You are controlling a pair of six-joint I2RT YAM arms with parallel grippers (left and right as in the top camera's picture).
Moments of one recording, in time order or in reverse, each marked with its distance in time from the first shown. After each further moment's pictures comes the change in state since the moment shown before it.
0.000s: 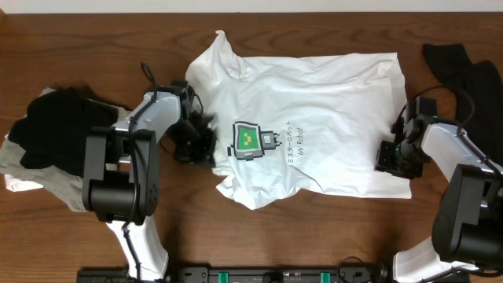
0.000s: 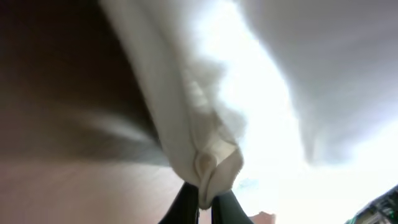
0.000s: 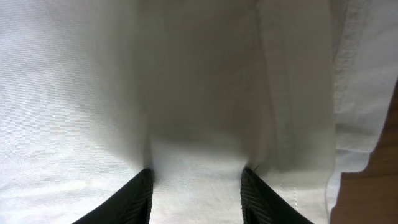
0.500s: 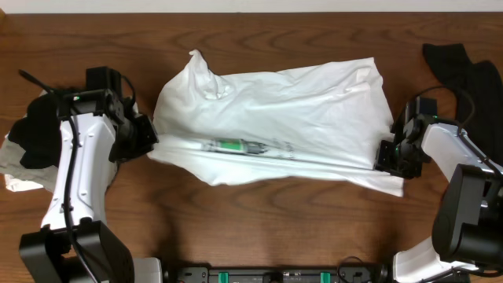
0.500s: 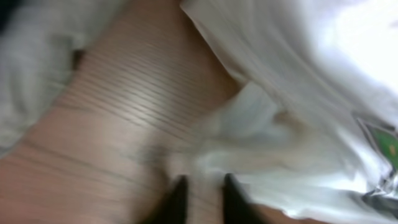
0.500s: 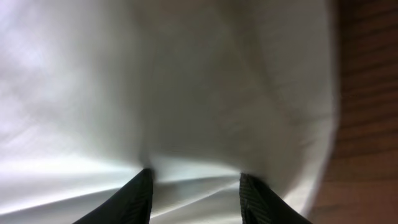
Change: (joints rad) left arm 0.258 -0.441 -0.002 -0.071 -0.274 -0.259; right arm -0.003 0.000 0.000 0.003 -0.020 0.000
